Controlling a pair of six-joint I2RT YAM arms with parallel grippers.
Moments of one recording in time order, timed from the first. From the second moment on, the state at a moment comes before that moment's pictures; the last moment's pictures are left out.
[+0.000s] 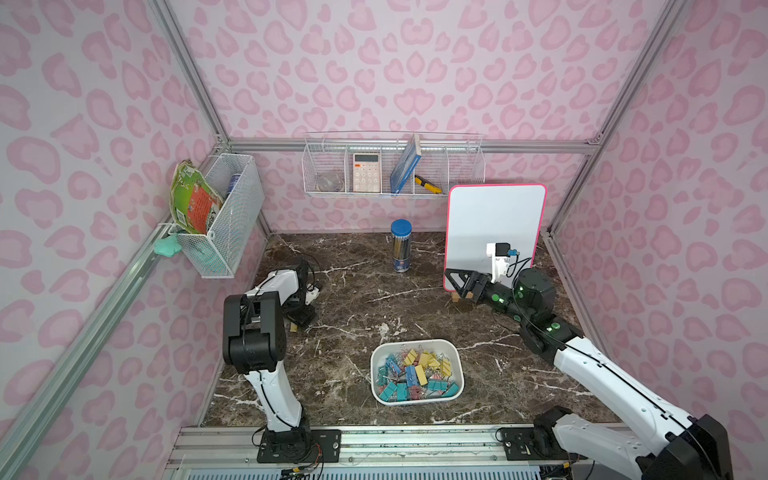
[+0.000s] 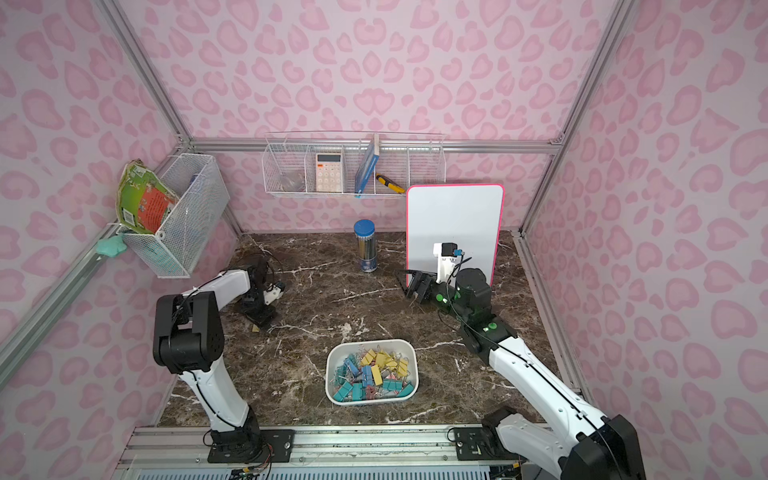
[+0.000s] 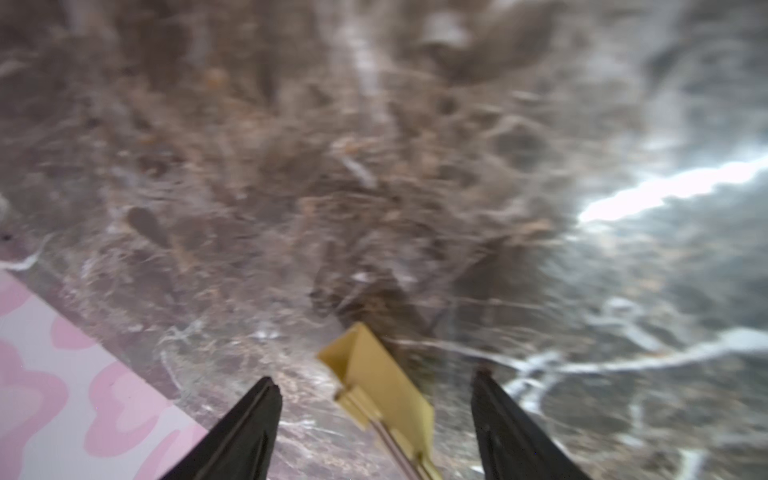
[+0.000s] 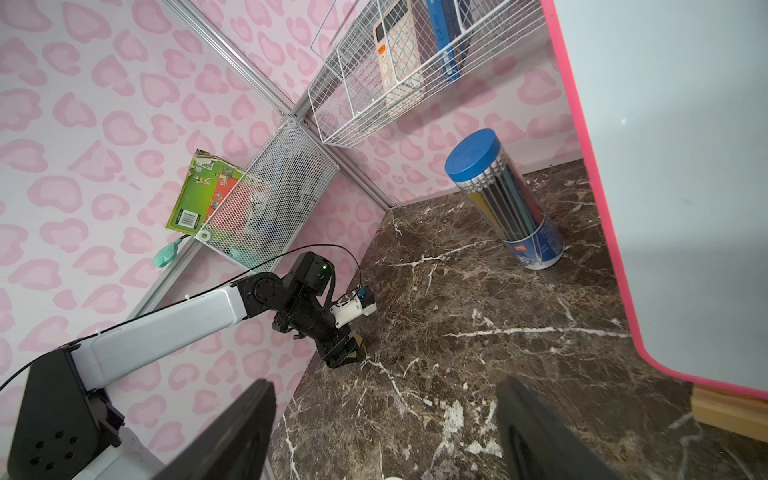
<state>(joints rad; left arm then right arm) 0.13 1.91 1.27 -0.85 -0.28 0.60 0.51 1.07 0.79 0.17 -0.35 0.73</state>
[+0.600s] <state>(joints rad) 0.14 1.99 1.39 -0.96 -0.25 0.38 0.51 1.07 0.78 0.18 -0.37 0.73</state>
